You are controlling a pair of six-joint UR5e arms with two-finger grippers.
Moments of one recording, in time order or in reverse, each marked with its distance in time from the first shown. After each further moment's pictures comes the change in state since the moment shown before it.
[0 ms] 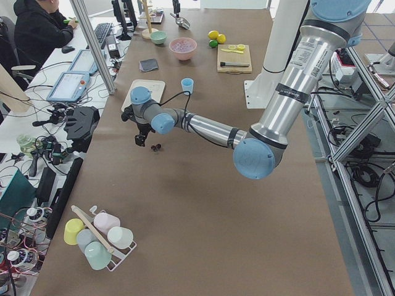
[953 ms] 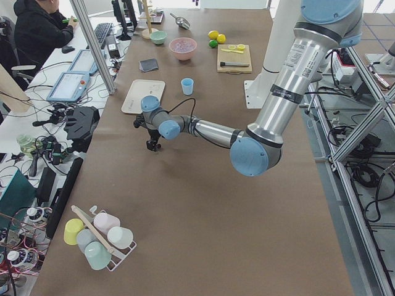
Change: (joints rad) left arm 0.106 0.007 0.074 -0.071 0.048 -0.043; right arm 0.154 -0.311 0.181 0.003 0.062 -0.269
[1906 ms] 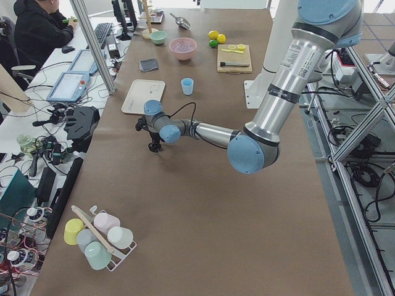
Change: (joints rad) left arm 0.037 -0.019 0.067 -0.090 0.032 -0.078; right arm 0.000 -0.011 0.013 0.001 -0.007 -0.041
